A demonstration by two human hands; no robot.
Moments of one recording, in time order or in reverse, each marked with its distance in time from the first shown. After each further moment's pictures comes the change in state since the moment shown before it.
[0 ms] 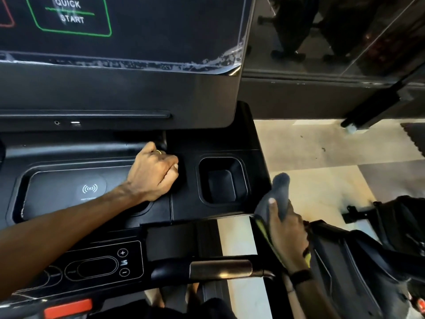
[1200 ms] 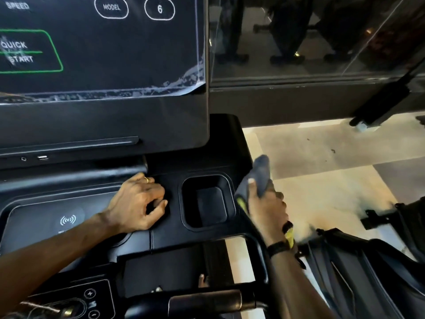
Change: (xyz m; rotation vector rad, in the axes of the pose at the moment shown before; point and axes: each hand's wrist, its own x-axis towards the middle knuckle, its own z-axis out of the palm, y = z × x) left_hand -0.001 0.000 0.005 -0.049 -0.164 0.123; right_hand 0.072 -0.057 0.015 0.068 0.095 -0.104
